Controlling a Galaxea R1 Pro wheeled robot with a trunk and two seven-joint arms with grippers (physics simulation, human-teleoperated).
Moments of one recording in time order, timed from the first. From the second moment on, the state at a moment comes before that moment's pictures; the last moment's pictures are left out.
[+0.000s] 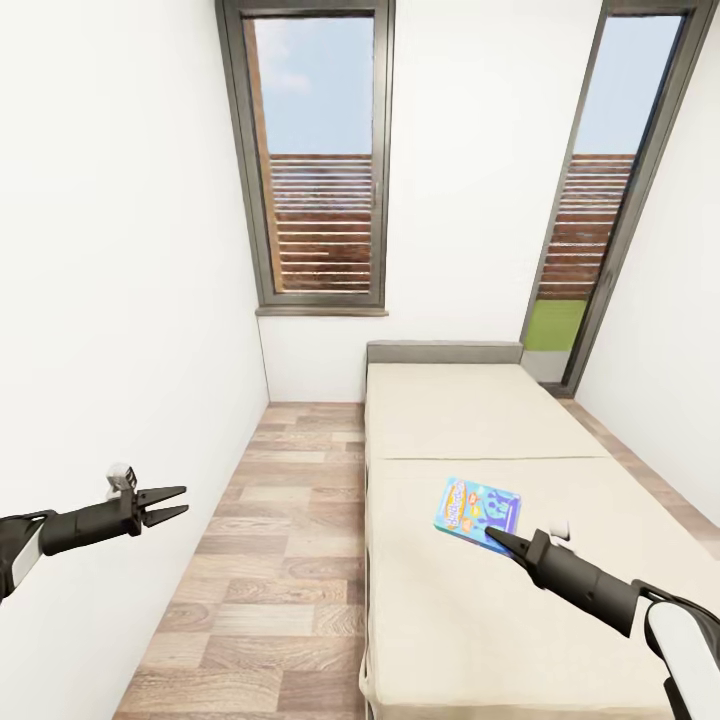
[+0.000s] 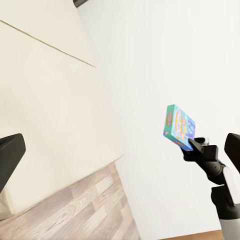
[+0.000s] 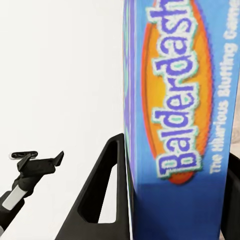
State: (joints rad) left arm -0.84 0.51 0.13 -0.35 0.15 0.72 -1.56; right arm -0.17 -0.15 -0.30 -1.55 -0.98 1.03 0.39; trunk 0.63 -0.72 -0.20
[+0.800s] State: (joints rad) left arm -0.83 0.51 0.13 -0.35 0.15 0.72 -1.55; right arm -0.17 -0.15 -0.30 -1.52 -0.98 1.03 0.39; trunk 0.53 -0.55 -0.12
